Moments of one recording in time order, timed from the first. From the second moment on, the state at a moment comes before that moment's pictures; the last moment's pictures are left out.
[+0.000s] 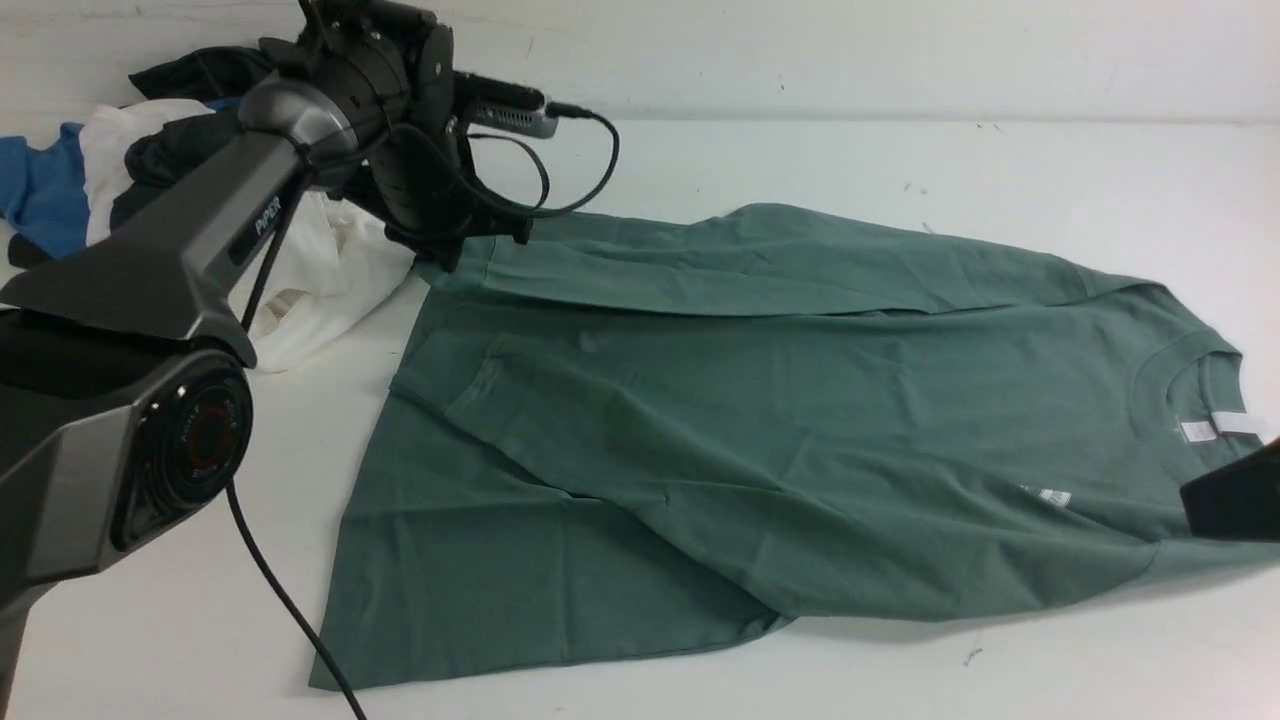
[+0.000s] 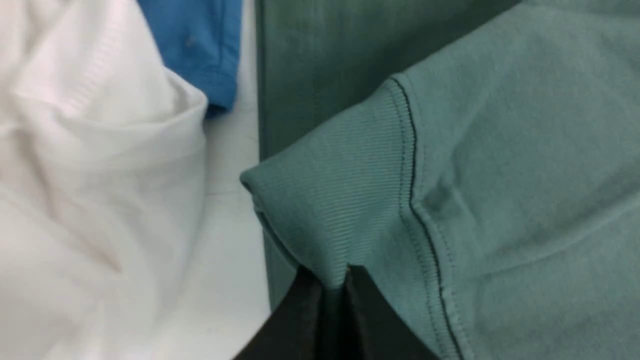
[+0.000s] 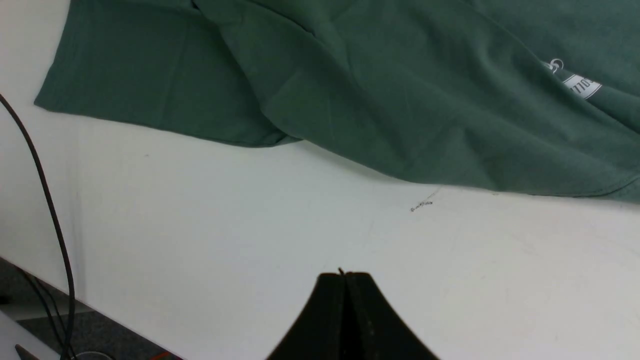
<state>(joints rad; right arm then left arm) 0.00 1.02 -0.97 0.51 1.25 -0.39 -0.23 2.43 -2.39 0.11 1.19 -0.06</state>
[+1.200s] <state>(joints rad) 0.00 1.02 -0.97 0.51 1.25 -0.39 -0.24 2.01 -1.73 0.02 1.23 -0.07</state>
